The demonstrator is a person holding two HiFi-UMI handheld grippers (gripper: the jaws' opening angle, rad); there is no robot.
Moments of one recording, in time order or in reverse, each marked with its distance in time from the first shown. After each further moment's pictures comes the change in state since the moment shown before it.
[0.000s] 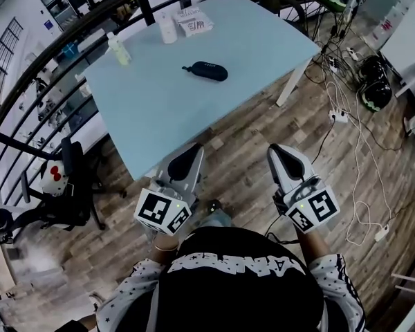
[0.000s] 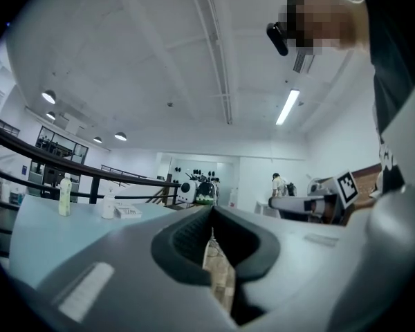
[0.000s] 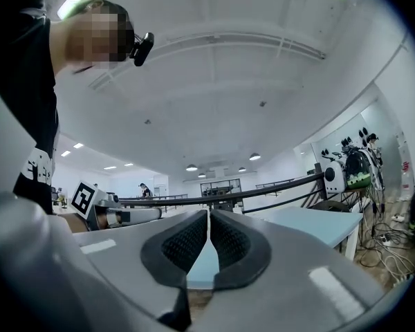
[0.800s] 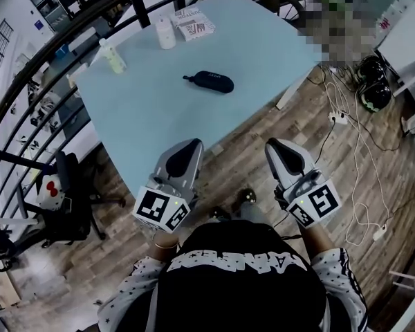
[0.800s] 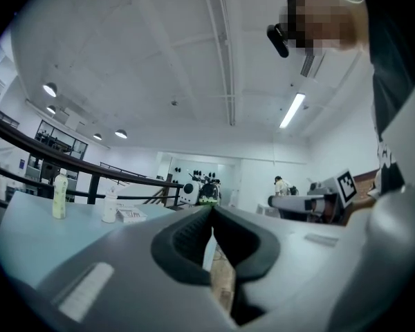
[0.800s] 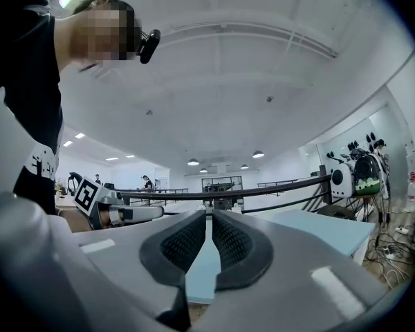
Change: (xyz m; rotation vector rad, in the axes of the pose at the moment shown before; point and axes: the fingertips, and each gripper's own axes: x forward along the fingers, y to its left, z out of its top) left arm 0.068 0.105 0.002 -0.032 -0.010 -0.013; right arm 0.117 -0.040 -0.002 -0.049 0.045 0.017
